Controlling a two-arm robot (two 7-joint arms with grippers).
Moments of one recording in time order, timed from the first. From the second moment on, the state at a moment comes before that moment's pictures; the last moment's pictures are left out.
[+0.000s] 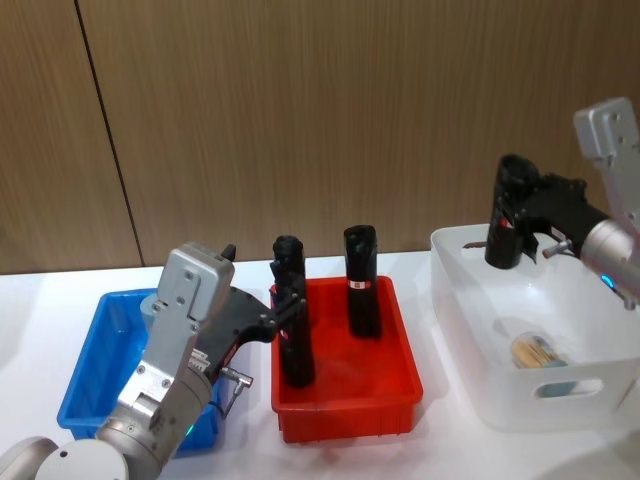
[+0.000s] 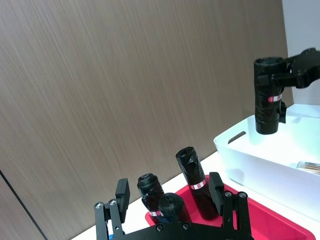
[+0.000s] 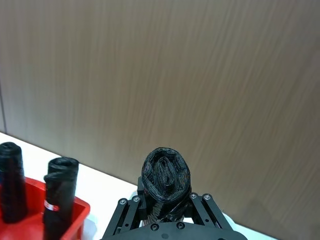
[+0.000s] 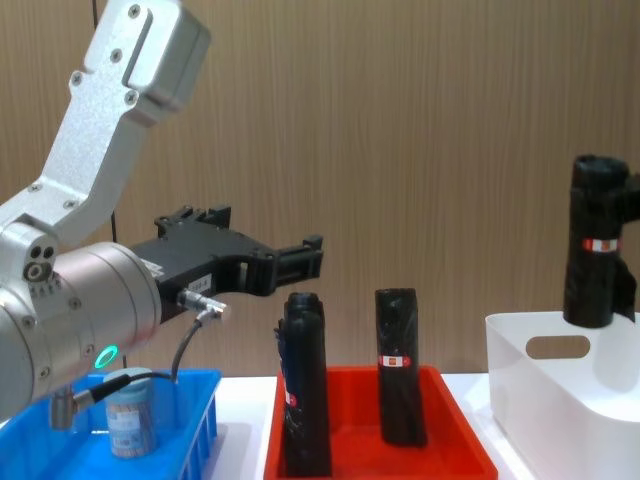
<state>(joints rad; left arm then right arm) -0.24 0.38 0.45 -1.63 -0.20 0.01 -0.01 0.52 0.29 -0.18 -1.26 0.08 0.18 0.29</state>
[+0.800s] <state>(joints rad) -0.24 0.38 0.45 -1.63 -0.20 0.01 -0.01 0.58 0.27 -0.18 -1.05 0.10 0.06 0.29</state>
